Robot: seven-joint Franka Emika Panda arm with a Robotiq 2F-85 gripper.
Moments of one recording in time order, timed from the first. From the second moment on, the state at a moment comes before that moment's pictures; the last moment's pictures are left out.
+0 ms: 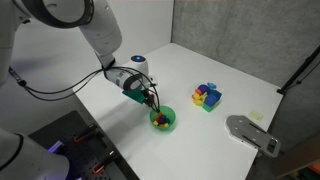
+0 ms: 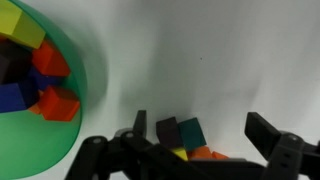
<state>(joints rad) 0.06 0.66 0.06 -2.23 0.01 2.94 -0.07</state>
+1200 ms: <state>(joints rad) 0.08 0.85 0.04 -2.07 -0.06 3.03 -0.08</state>
